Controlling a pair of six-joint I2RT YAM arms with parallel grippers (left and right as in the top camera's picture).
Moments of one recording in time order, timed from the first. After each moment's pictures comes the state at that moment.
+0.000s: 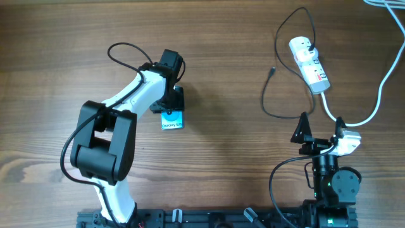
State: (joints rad) left arm -0.33 1.99 1.28 -0.80 0.00 -0.39; right arm -0.04 0.02 0.01 0.01 0.03 0.20
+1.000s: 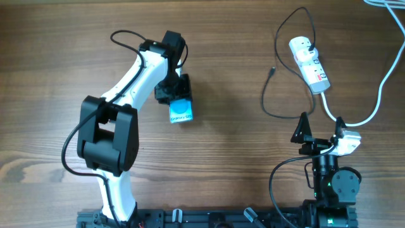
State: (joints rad) left arm -0.32 2.06 1.59 -1.10 0.18 -0.42; right arm -0.04 0.02 0.01 0.01 0.03 0.20
